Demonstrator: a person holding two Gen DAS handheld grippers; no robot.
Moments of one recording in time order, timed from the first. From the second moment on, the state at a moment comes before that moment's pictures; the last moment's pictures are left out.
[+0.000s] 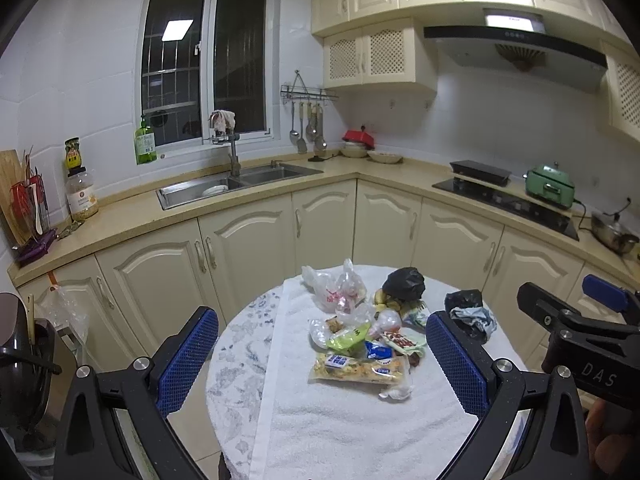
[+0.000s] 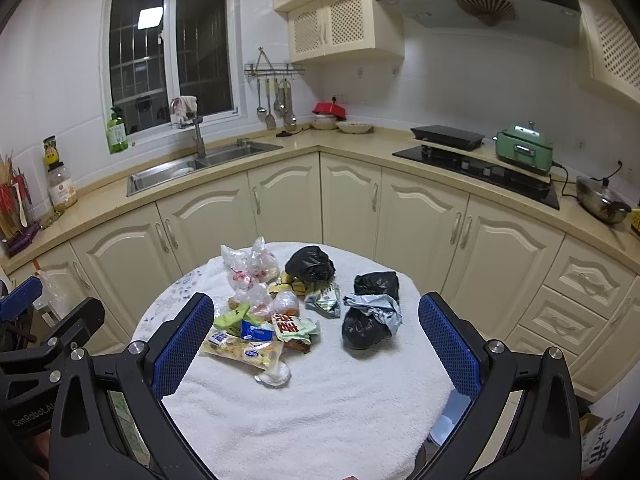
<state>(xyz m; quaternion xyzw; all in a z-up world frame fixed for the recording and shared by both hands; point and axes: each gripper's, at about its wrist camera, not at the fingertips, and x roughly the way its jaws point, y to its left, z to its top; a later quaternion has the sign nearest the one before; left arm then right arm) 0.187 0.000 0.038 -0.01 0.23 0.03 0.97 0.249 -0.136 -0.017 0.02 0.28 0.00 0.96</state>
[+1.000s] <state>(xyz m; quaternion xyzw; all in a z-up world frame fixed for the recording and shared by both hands) 0.246 0.024 0.008 -0.03 0.29 0.04 0.95 0.298 -0.125 -0.074 0.02 0.34 0.03 0.94</state>
